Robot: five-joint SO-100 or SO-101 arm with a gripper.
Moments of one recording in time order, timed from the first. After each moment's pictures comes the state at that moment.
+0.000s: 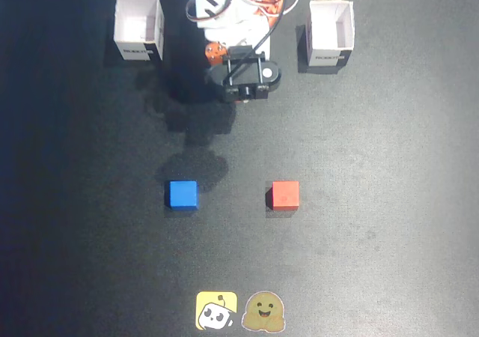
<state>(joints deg) -1.6 176.7 165.2 72.1 81.9</state>
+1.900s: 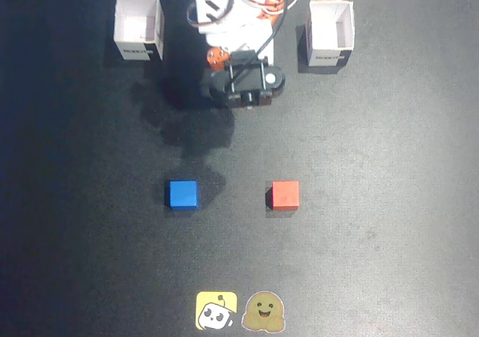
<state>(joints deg) -4.7 163.2 155.4 67.9 85.1</state>
